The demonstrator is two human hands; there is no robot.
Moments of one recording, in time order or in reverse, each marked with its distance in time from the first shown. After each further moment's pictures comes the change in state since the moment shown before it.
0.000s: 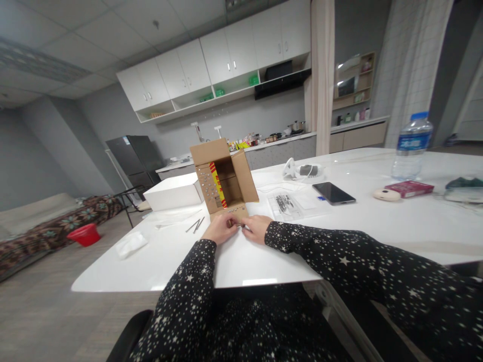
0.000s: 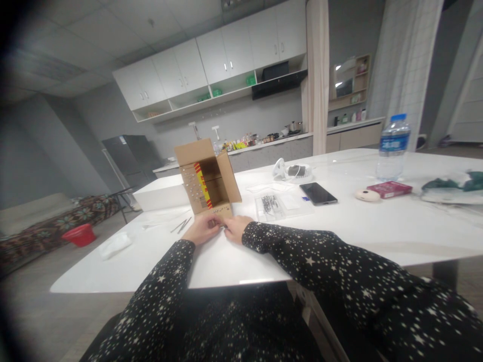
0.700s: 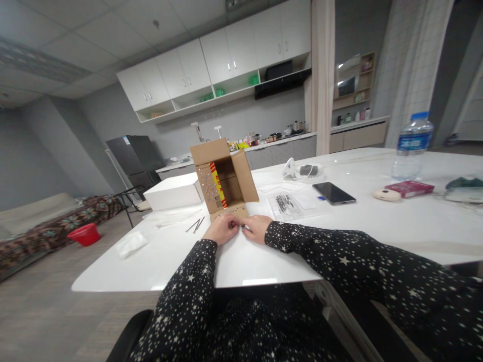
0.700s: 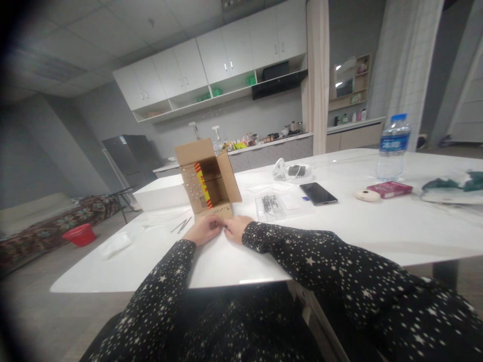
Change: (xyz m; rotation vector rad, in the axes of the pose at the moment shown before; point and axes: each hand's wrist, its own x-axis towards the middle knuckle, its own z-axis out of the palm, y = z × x) left_hand 0.000 0.008 -0.002 0.079 -0.052 0.055; right_hand -0.003 -0.003 -0.005 0.009 -0.012 0.001
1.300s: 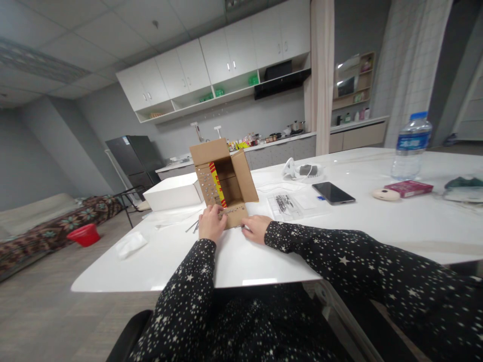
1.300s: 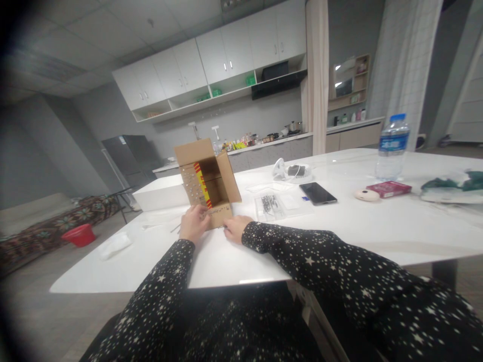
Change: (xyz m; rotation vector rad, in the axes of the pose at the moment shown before) left_hand -0.001 -0.005 -0.006 0.266 0.363 -0.381; right_hand 0.005 0.000 0.004 -0.026 -0.016 0.026
